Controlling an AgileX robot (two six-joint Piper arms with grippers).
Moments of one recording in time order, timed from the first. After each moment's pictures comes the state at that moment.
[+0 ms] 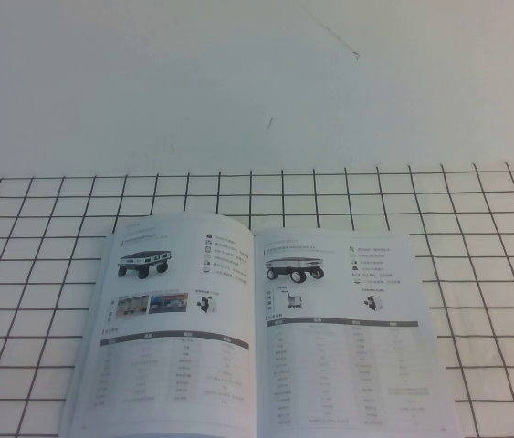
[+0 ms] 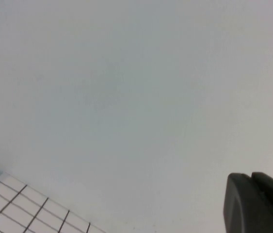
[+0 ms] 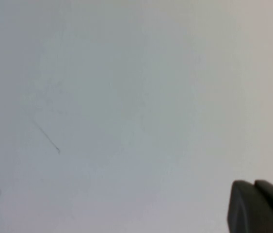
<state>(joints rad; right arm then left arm) 0.00 -0.01 0.03 -0.27 -0.19 0.13 -0.05 -0.01 0.03 -0.71 -0.23 0.06</state>
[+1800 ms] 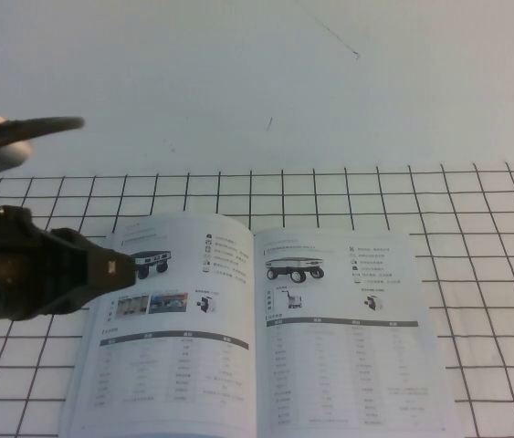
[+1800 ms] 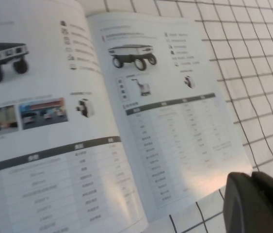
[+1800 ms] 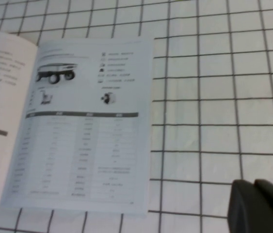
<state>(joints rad) 0.00 0.59 -0.66 0.28 0.93 -0.08 -0.13 1.05 -0.89 -0.70 0.86 0.26</state>
